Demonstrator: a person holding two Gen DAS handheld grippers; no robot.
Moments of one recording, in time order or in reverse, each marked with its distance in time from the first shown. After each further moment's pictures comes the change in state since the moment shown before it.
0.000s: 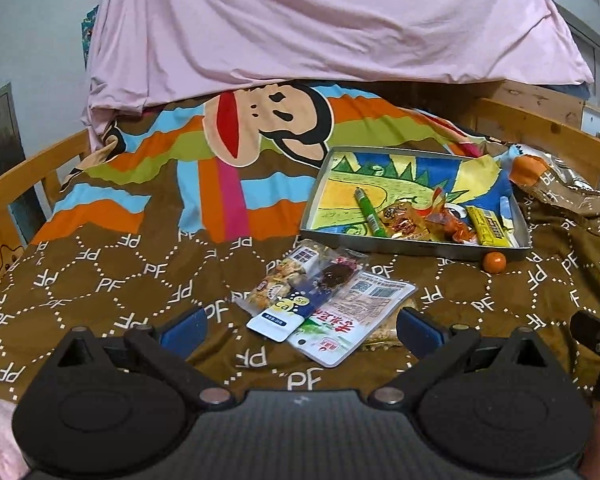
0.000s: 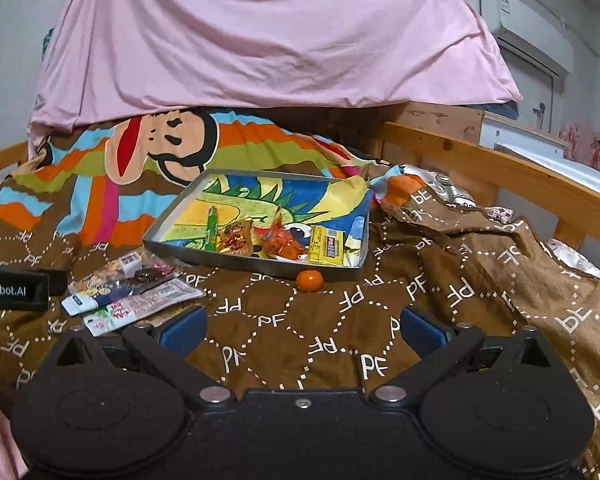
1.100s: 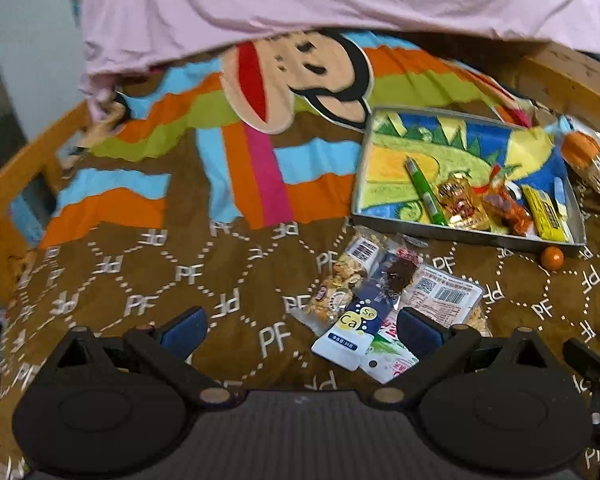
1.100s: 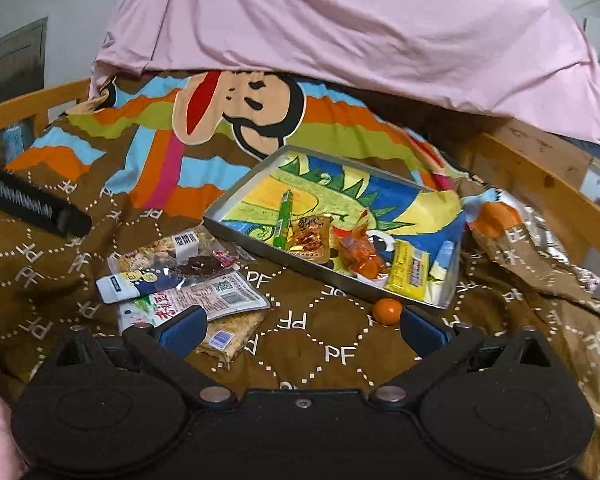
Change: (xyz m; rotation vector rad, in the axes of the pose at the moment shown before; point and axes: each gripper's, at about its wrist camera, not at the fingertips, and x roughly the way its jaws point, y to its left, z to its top) left arm 0.068 0.052 0.070 0.033 0.232 0.015; right arm 0.065 0.049 0.043 -0.210 0.103 0.175
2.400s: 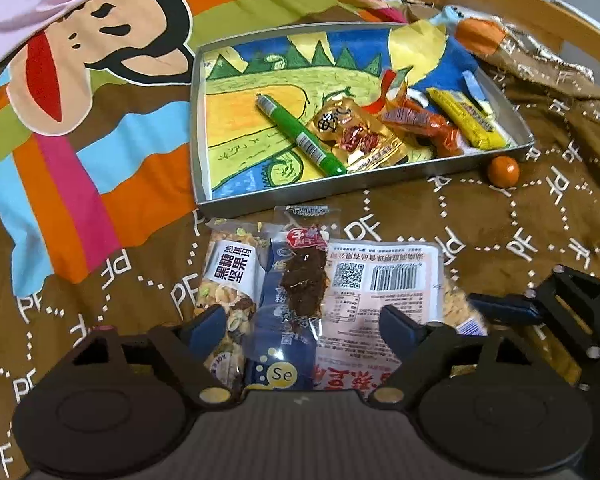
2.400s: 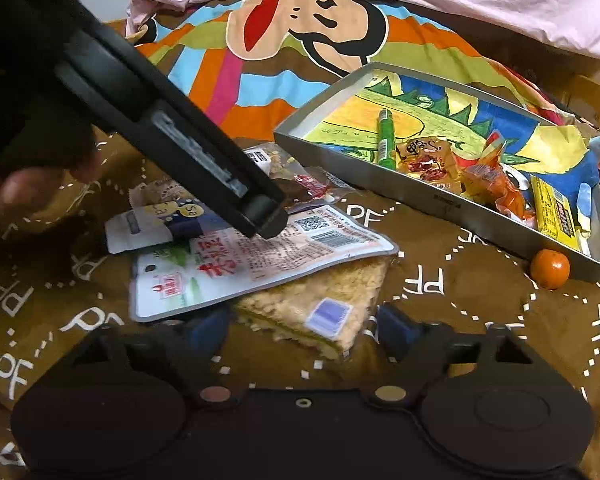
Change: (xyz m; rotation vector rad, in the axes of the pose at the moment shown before) left arm 0.130 -0.057 0.016 0.372 0.112 -0.331; right arm 0.118 0.063 -0.036 -0.018 0.126 0.175
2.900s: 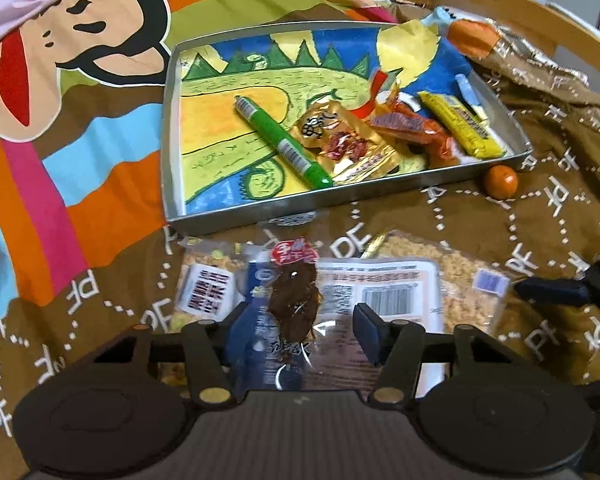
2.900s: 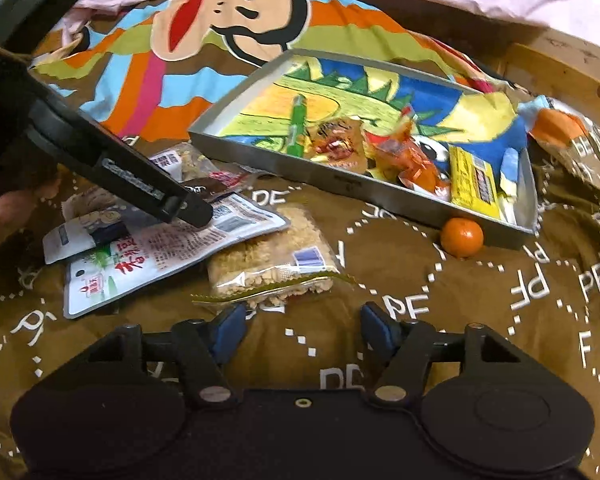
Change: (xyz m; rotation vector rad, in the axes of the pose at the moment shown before) left arm 0.021 0.003 0.011 0.009 -0.010 -0.051; right arm -0.017 -0.041 -0.002 0.083 0.044 -0.131
